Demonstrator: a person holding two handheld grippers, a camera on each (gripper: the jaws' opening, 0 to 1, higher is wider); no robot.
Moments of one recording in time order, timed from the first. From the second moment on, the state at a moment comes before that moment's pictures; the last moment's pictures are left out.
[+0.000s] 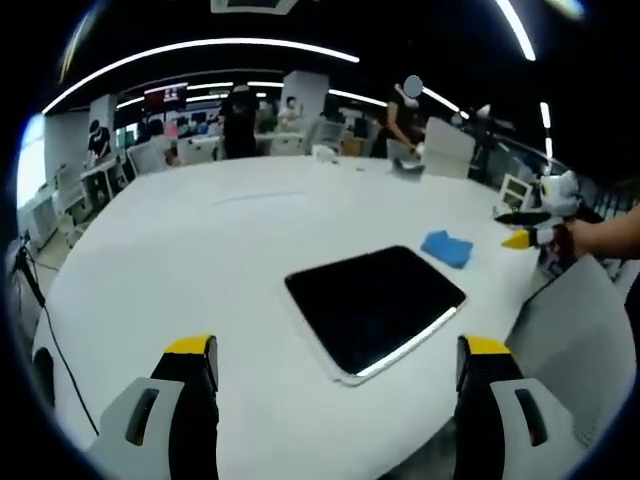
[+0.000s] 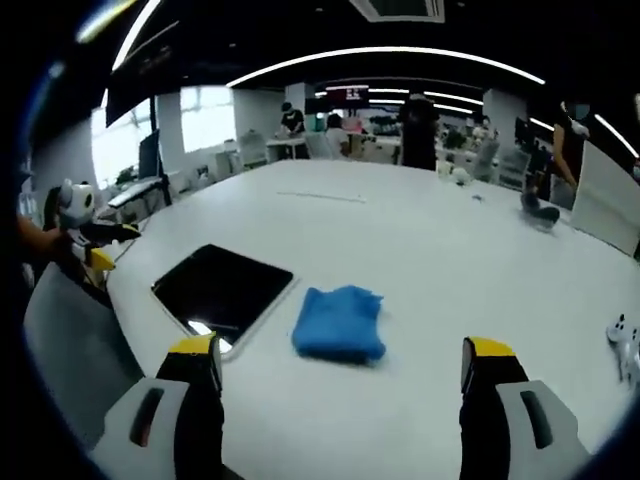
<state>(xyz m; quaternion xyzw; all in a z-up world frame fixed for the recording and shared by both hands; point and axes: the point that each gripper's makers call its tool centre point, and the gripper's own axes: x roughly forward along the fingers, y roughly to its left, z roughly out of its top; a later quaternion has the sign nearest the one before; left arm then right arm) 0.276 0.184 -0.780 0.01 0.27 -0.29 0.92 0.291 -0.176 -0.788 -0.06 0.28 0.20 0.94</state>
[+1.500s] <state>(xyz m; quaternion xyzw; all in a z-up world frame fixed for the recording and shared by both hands) 0.278 0.162 -0.764 -0.02 0.23 -0.29 0.93 0.278 -0.174 -0.782 -0.09 0.27 0.21 0.93</state>
